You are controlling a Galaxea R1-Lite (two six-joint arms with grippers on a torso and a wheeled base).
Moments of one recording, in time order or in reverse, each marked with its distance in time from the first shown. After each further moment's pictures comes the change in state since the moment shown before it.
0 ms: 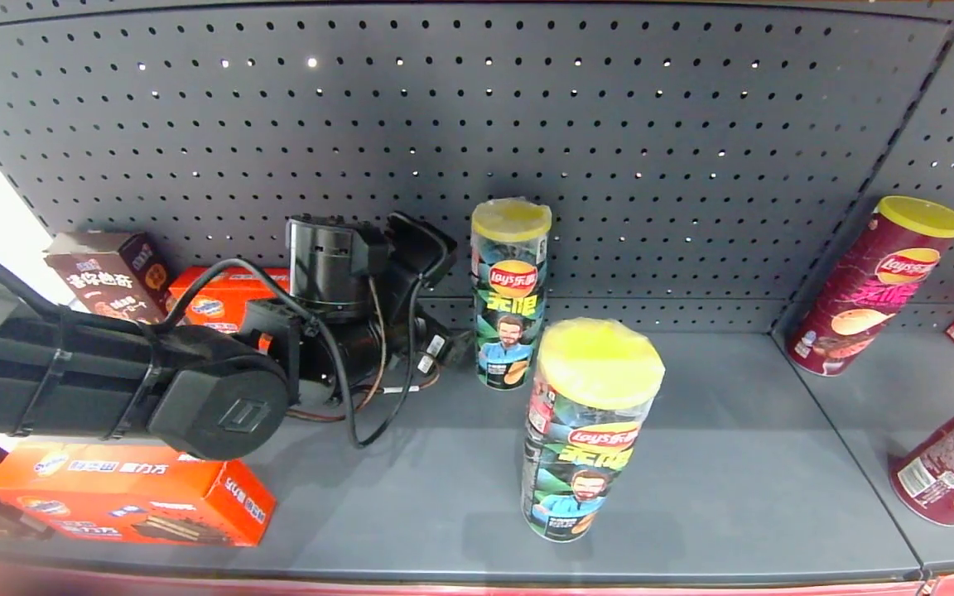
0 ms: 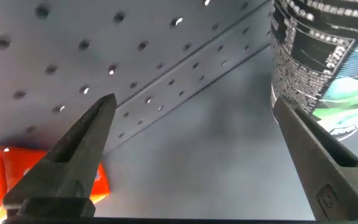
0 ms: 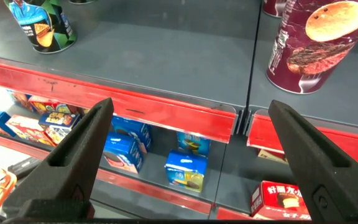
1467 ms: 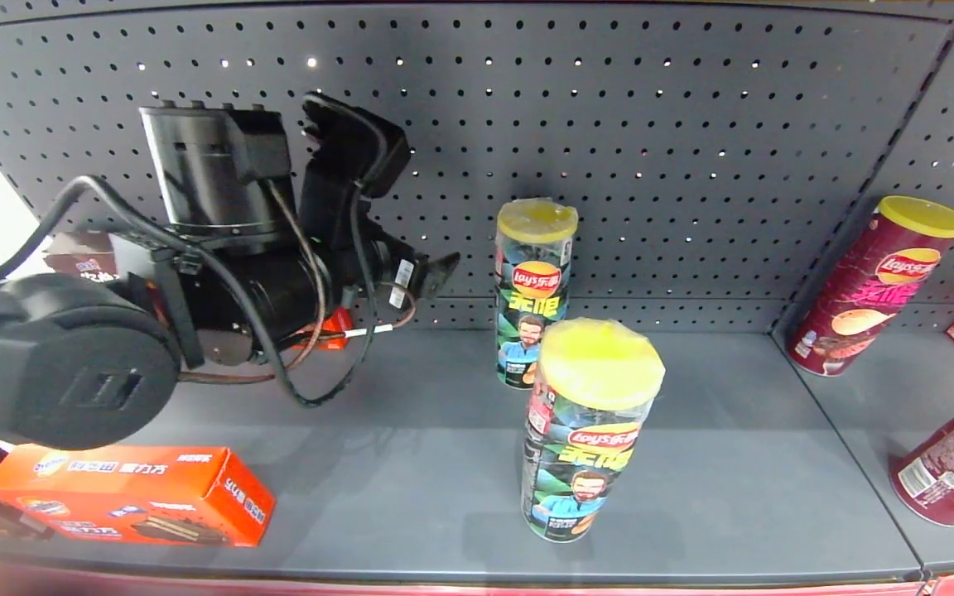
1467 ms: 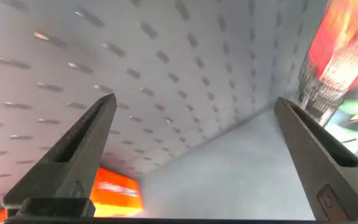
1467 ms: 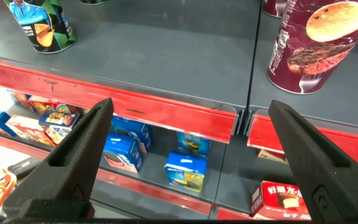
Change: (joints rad) left arm -0.011 -0.191 -0.027 0.011 0.010 -0.035; right arm 0.000 0.000 0.000 0.000 0.000 0.000
